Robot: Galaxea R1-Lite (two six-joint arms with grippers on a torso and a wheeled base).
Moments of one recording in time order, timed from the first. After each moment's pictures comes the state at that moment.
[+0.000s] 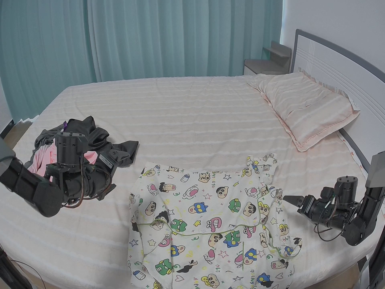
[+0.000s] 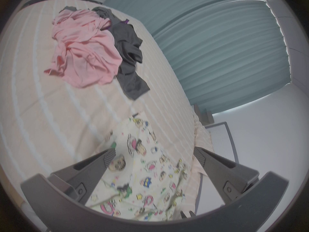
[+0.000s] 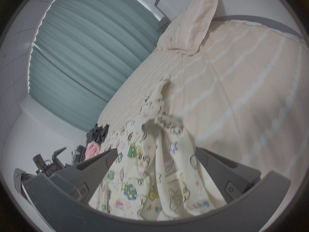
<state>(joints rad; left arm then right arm) -0.23 1.82 -0.68 -0.65 -0.06 -1.13 0.11 2.08 -0.19 -1.37 0.27 0.70</state>
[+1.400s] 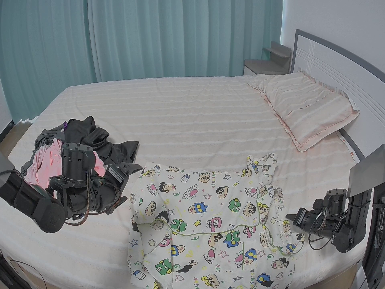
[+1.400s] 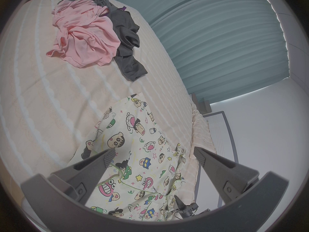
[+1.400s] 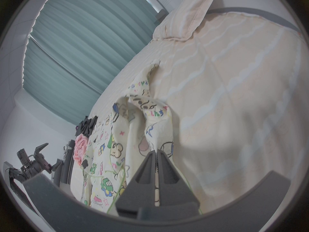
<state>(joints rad) -0.34 1.78 -0.58 -0.69 -0.06 -1.17 0.12 2.30 -0.16 -1.55 0.24 0.65</state>
